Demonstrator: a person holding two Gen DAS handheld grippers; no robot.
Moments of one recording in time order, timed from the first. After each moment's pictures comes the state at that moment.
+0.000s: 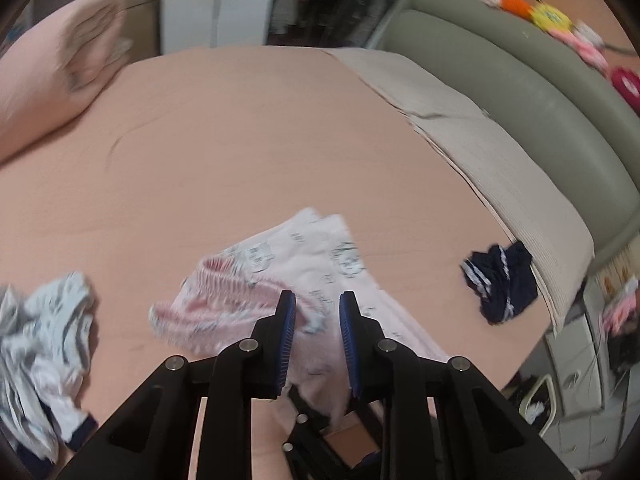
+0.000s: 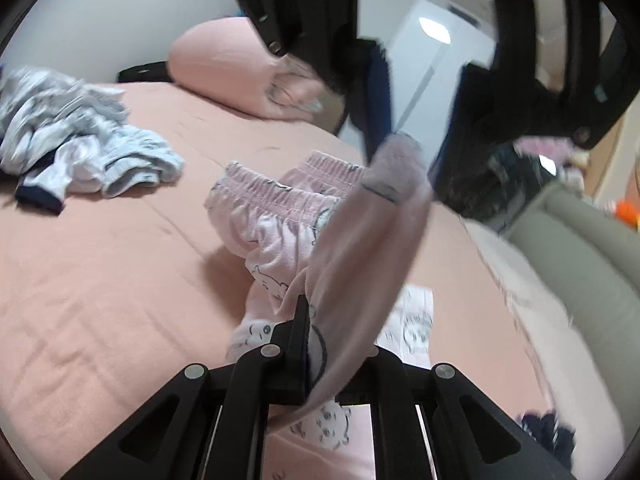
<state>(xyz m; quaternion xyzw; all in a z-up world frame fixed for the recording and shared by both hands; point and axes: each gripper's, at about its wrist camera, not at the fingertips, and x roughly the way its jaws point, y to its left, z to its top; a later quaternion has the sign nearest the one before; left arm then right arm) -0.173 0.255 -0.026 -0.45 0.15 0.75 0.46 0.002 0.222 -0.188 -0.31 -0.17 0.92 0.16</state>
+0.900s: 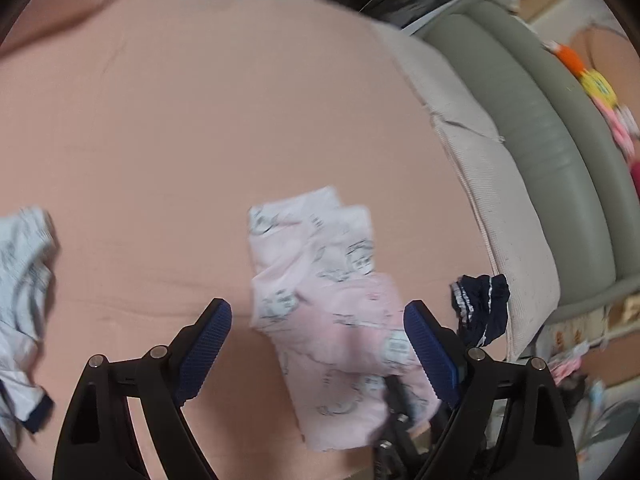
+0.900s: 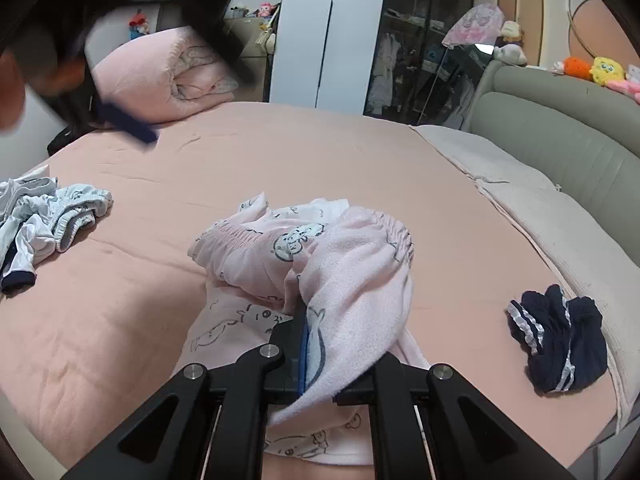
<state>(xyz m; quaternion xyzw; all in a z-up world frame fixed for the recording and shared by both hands) -0.265 0.244 -0.078 -0.59 0.03 0.68 0.43 0.050 0.307 -0.178 -0.34 0.00 0.91 0.24</state>
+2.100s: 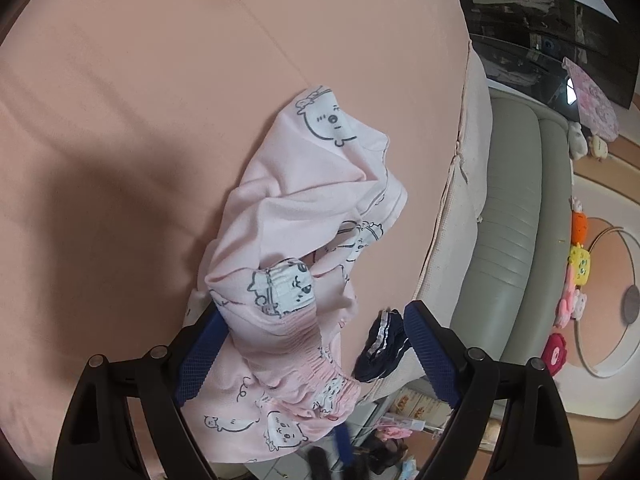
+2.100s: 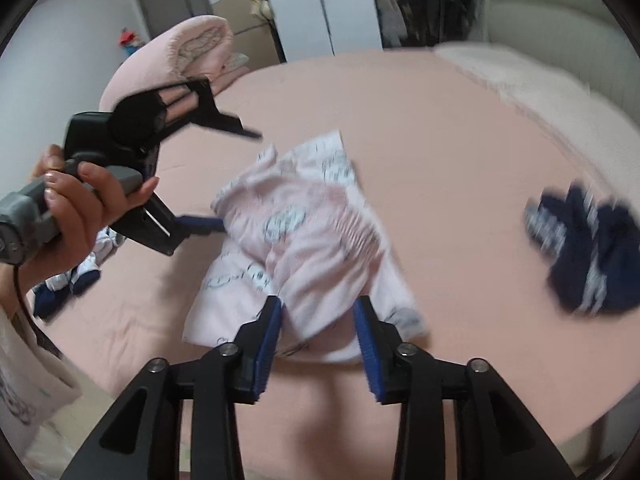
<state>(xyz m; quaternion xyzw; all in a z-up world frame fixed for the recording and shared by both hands) -0.268 0.247 -0.189 -0.76 -0.26 0.50 0.33 0.116 0.344 -0.159 -0.39 0.12 0.90 0.14</state>
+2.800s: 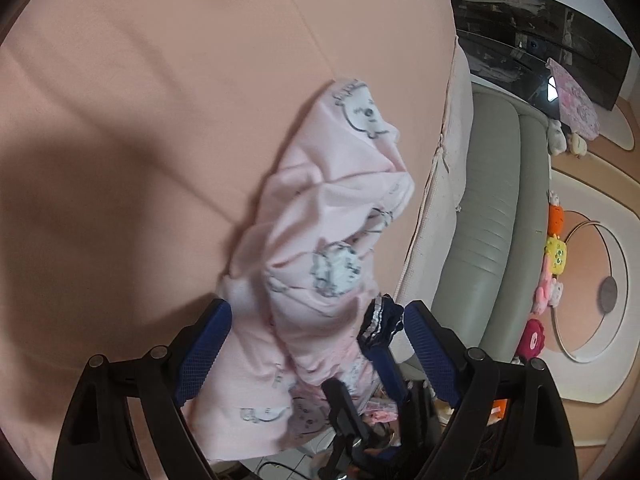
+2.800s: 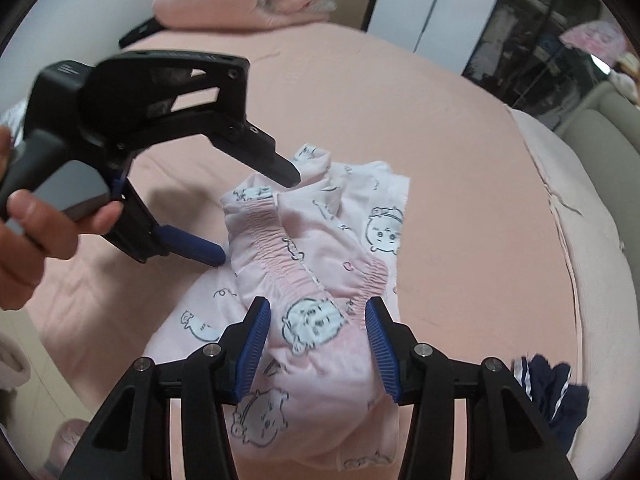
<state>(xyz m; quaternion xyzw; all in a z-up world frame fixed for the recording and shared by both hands) -0.271 0.216 -0.217 -0.75 -0.28 0.47 0.37 0.007 0.325 -0.161 -0.51 -0.08 0.86 0.07</state>
